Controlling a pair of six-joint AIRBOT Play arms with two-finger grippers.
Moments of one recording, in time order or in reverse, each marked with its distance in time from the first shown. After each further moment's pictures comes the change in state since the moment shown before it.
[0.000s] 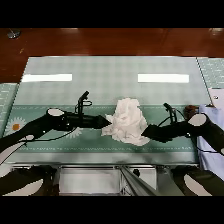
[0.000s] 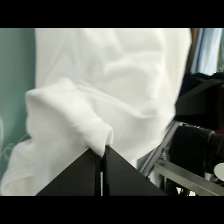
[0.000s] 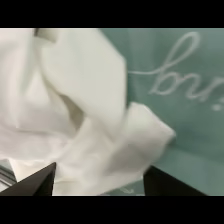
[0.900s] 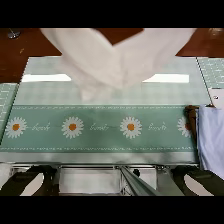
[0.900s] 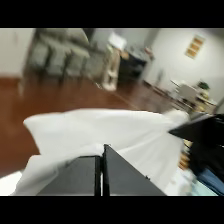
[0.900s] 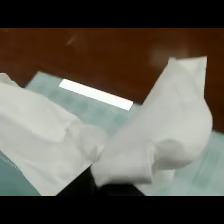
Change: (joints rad) left arm 0.450 0.415 0.859 0.079 -0.048 -0.122; right arm -0.017 -0.023 1.501 -0.212 0.257 0.043
